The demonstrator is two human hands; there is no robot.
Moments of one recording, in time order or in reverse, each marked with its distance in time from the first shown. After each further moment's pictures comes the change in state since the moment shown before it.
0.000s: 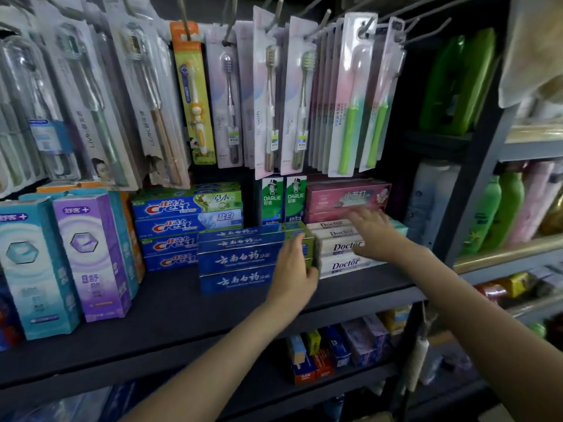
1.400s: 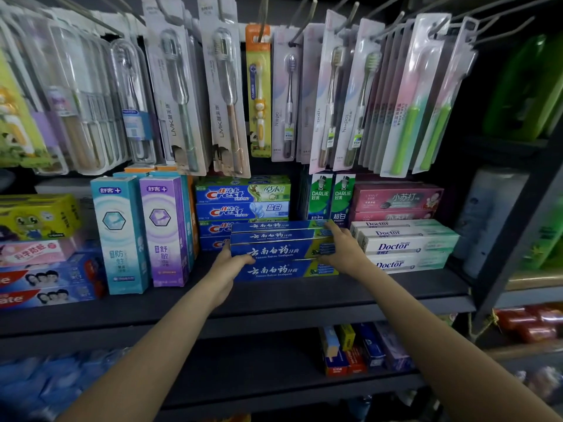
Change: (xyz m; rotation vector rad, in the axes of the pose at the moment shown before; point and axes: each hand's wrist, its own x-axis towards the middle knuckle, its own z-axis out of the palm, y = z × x) left_hand -0.023 -0.123 -0.111 -0.739 0.159 -0.636; right_hand 0.004 -0.129 0.024 0.611 -0.064 0.024
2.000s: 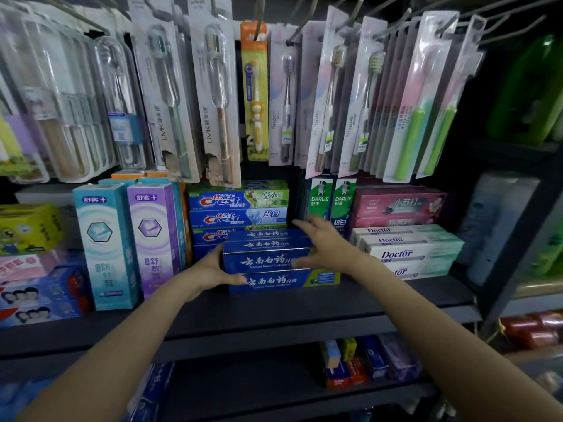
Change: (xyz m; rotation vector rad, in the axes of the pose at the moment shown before) left_hand 0.019 0.018 -0.033 0.460 -0.243 0.030; right_hand 0.027 -0.021 -0.005 -0.275 -0.072 -0.339
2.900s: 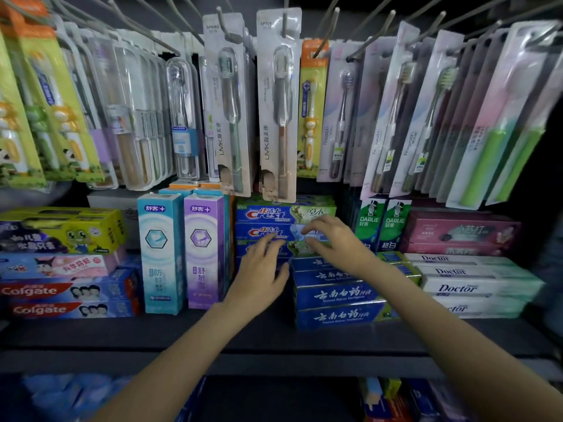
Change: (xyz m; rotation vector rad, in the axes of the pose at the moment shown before) left_hand -0.015 0.014 0.011 0.718 0.481 0.528; right_hand 0.046 -0.047 -0.005 0.170 0.239 -0.265
